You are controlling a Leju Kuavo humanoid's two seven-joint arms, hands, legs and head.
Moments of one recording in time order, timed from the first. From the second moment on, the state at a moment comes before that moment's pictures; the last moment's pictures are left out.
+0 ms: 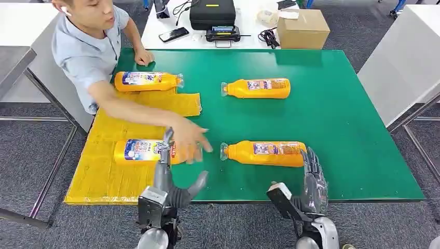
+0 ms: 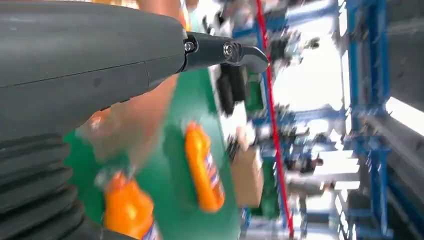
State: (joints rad) left arm -0.06 -0.22 -0.60 -1.38 -0.05 0.61 -0.46; right arm 0.13 -0.02 0.14 -1.44 0.88 -0.51 -0.25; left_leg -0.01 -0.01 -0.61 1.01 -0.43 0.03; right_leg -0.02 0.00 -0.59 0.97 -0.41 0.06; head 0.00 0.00
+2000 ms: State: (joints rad) left arm -0.16 -0.21 -0.71 -1.27 0.01 0.39 -0.32; right arm -0.39 -0.10 0.39 -0.78 1.18 -0.45 -0.11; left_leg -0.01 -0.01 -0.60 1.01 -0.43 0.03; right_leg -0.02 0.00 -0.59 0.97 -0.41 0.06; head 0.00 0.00
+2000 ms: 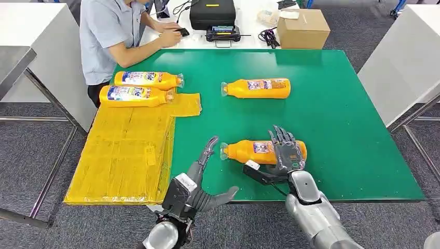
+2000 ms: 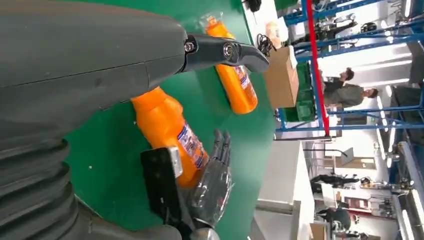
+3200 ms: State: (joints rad) left arm -0.12 -0.18 -0.71 -1.32 -0.08 0.31 -0.22; right arm -0.33 -0.26 0.46 -0.99 1.03 -0.10 -0.01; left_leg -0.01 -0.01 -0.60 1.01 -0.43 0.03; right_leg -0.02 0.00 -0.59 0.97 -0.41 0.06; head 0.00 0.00
